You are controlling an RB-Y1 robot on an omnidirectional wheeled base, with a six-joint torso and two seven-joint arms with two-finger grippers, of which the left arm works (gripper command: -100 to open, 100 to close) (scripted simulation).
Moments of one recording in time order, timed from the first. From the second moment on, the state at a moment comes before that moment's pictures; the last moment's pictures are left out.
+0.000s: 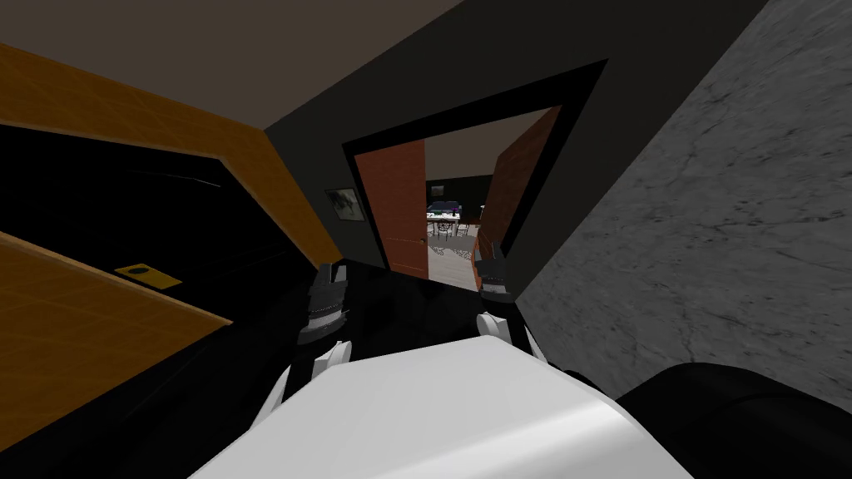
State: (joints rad) arm 0.48 0.05 0.09 -2.14 -0.05 -0.66 -0.07
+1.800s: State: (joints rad) arm 0.38 0.09 0.13 -1.76 -0.28 -0.73 -0.39
